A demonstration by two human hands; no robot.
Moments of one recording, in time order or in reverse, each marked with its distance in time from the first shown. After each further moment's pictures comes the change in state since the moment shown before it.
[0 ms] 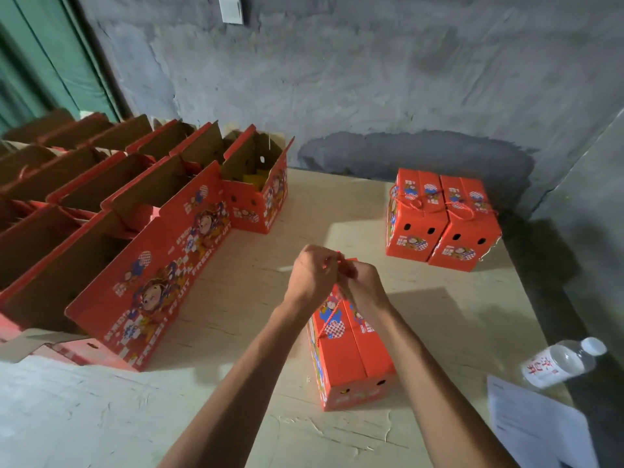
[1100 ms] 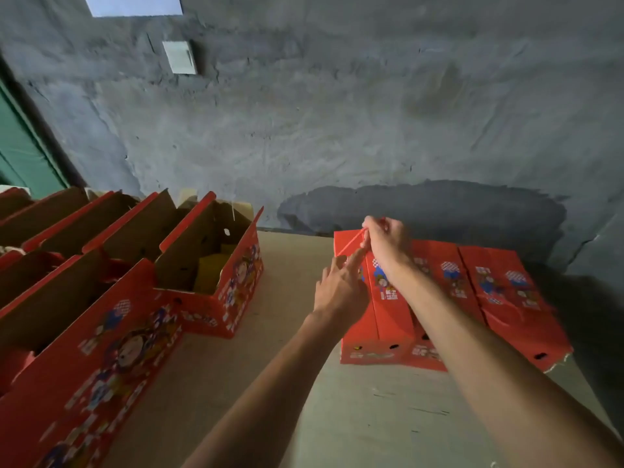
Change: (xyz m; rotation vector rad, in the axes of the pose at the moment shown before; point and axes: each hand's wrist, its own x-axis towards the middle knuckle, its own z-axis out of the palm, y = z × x) left_hand 0.312 0.001 0.119 0.321 -0.233 0.036; right_hand 0.386 -0.087 -0.107 -0.036 0.437 -0.149
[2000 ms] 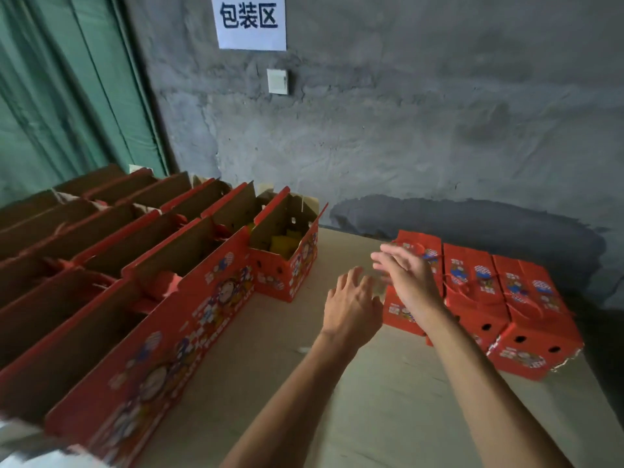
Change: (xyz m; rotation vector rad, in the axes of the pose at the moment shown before) left_hand -0.179 -0.014 -0.067 0.173 0.160 0.017; right_hand -0.199 -0.040 -0.015 0.073 -0.318 -0.087
